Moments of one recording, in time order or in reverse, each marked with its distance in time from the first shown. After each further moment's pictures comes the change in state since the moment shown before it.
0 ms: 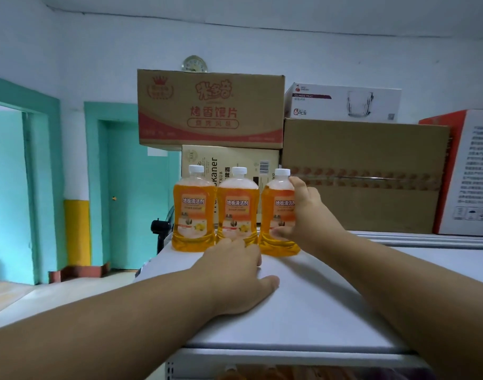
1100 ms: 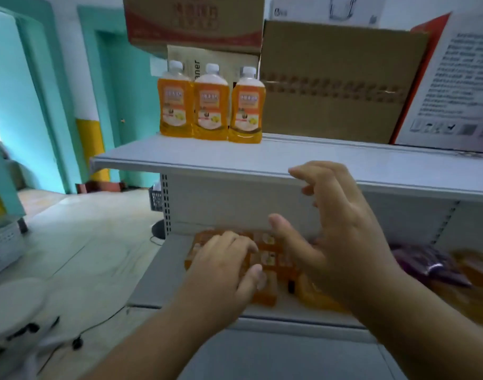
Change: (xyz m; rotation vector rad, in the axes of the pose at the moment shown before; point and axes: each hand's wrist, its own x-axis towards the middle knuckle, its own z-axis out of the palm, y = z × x) left_hand -0.200 0.143 0.120 -0.385 0.355 0.054; right_hand -0.299 -0.027 -0.136 0.123 0.104 -0.330
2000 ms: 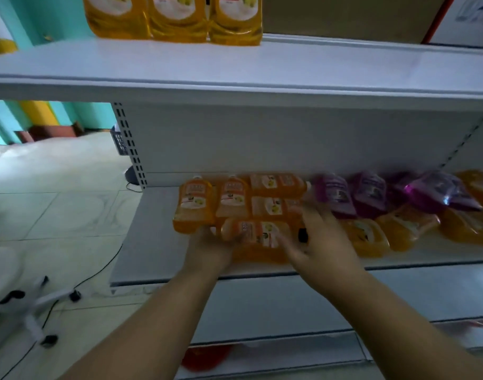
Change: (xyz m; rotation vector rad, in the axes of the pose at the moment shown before) left_hand 0.006 -0.127 0.132 -0.539 -0.180 -0.876; right_hand -0.093 0.074 0.147 -0.117 -0.355 0.581
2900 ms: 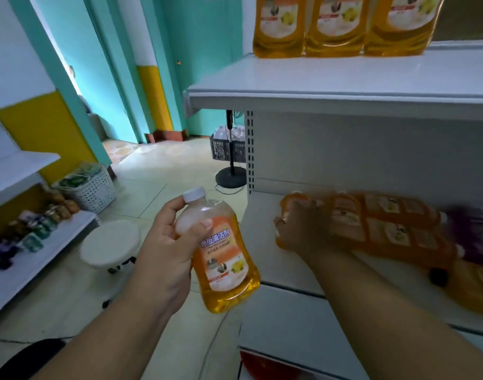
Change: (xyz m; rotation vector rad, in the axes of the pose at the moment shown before) left_hand -0.078 -0.015 -0.214 -0.714 0.300 0.138; right_hand 0.112 -0.123 0.188 -0.216 -0.254 -0.041
